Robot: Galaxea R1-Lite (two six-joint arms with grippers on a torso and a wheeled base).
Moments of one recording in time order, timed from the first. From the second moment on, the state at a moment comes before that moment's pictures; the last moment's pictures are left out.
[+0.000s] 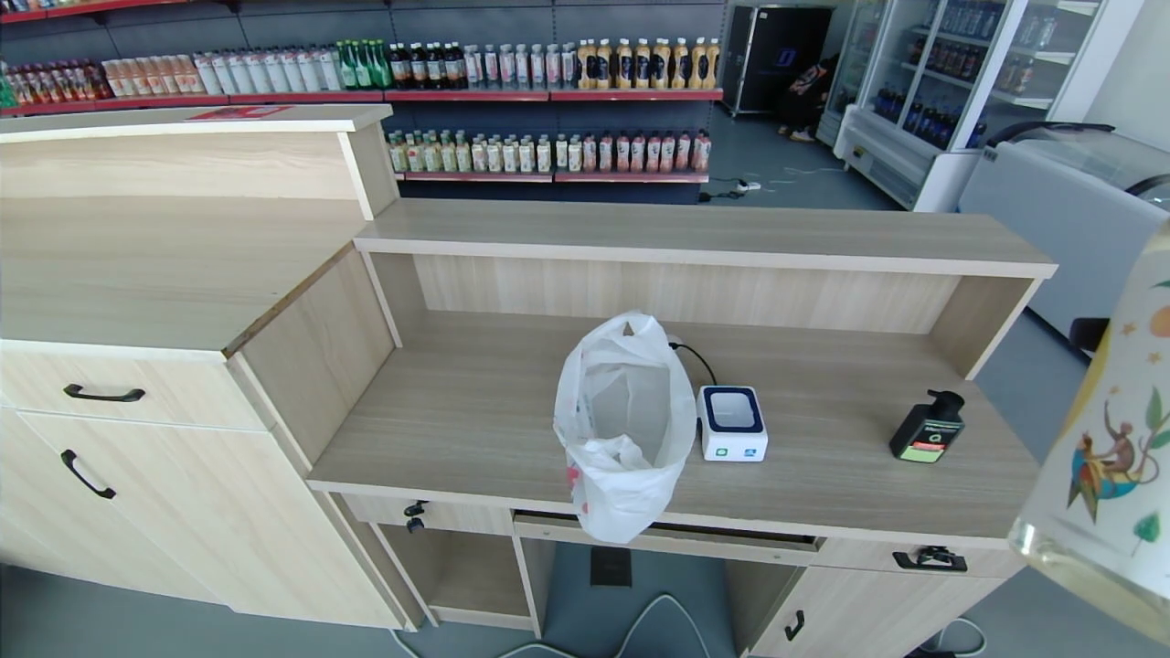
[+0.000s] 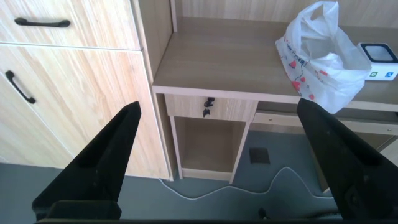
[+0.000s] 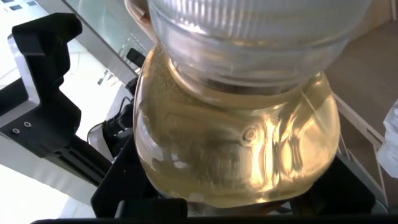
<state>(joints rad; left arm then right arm) 0.00 0.00 0.00 0.00 -0.02 0.00 0.00 1.12 -0.65 -0.83 1.39 0.73</state>
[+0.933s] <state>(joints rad) 0.00 0.00 0.00 0.00 -0.02 0.00 0.01 1.11 -0.61 -0.84 1.37 0.71</state>
